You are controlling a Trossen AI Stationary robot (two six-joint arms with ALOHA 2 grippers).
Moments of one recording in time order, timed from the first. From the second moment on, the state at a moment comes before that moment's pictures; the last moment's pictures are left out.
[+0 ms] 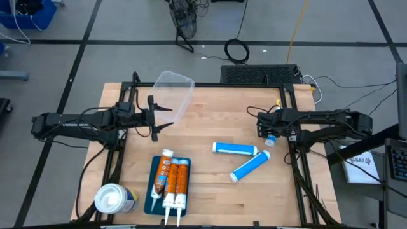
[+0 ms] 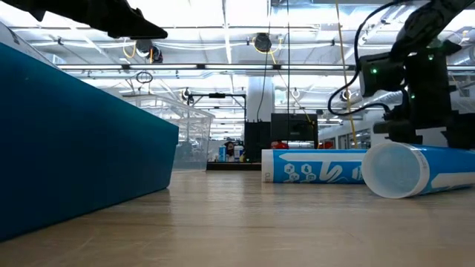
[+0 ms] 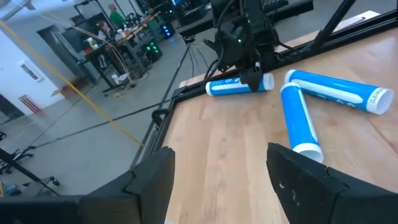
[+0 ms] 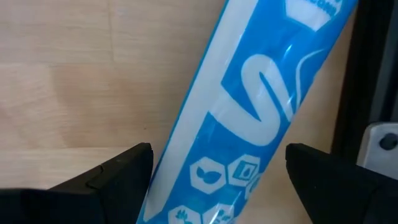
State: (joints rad) left arm 0.11 0.76 0.57 0.01 -0.10 0.42; right arm -0.35 1.17 0.53 -1.02 0.13 1.20
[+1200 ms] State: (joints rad) left arm 0.11 0.76 0.57 0.03 -0.10 0.42; right arm -0.35 1.17 0.38 -0.66 0.32 1.18
